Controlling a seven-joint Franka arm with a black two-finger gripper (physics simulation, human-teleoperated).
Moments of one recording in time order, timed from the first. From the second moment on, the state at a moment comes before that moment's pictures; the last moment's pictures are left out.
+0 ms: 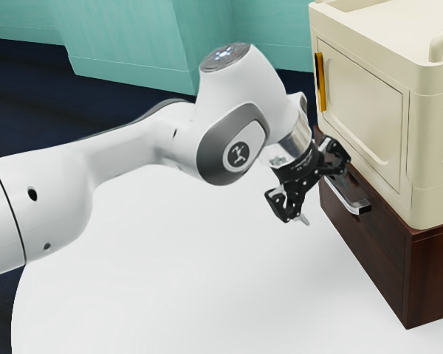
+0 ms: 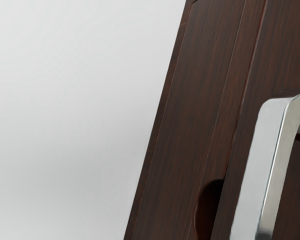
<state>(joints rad) -0.30 0.26 0.08 -1.52 -0.13 2.16 -1.35</state>
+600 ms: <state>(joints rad) -0.30 0.24 0.08 -1.58 -0.11 2.21 -1.31</state>
